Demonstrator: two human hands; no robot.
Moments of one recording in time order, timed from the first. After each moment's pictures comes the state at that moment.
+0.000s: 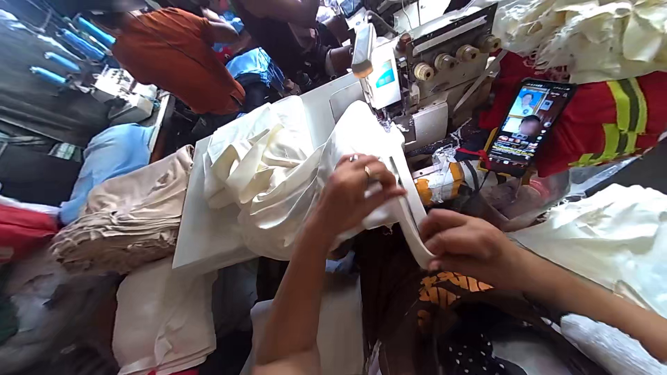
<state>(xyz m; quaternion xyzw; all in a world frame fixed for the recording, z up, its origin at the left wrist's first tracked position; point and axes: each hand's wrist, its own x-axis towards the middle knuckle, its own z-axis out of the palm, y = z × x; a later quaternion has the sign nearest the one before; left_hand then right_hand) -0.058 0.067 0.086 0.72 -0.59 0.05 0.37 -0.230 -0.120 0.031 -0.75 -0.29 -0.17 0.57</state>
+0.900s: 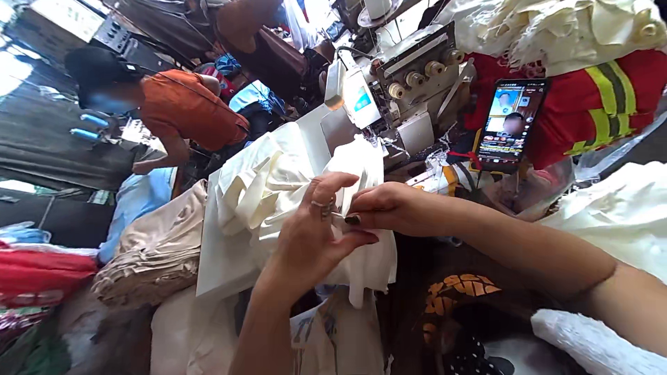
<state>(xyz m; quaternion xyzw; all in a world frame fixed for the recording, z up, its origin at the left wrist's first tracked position) -0.087 0.101 0.141 0.81 -0.52 0.02 0.25 -0.143 -0.101 0.084 -0.74 -0.29 -0.07 0.60</state>
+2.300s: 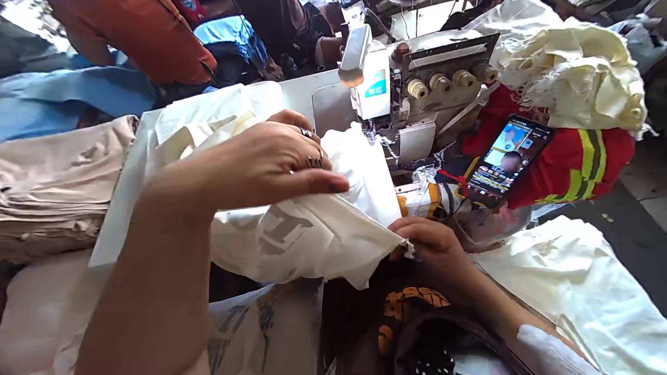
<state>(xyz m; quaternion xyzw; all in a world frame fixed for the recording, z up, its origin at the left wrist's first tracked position) 0.016 0.078 0.166 0.70 -0.69 -0.09 0.17 -0.198 -0.137 -0.029 -0.67 -0.19 -0.15 0.70</state>
